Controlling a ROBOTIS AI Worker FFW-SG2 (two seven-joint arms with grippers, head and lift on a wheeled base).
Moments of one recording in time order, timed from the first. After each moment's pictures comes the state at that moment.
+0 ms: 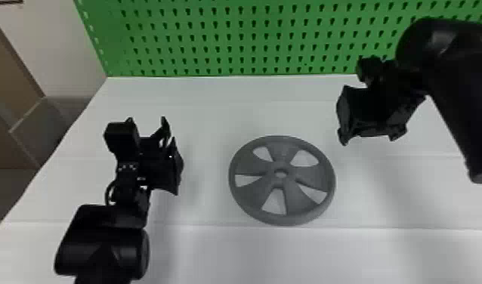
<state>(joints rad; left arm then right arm) -0.01 0.07 0.00 -1.54 -0.02 -0.06 0.12 -0.96 -0.13 0.20 -0.92 -0.47 1.57 -0.33</state>
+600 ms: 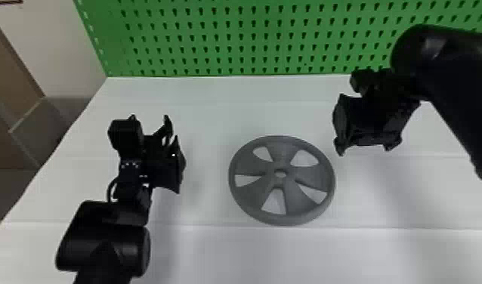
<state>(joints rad) -0.02 0.08 -0.01 -1.54 -0.02 -0.05 0.13 -1.01 -0.15 0.33 -0.78 -0.60 1.54 -0.33</state>
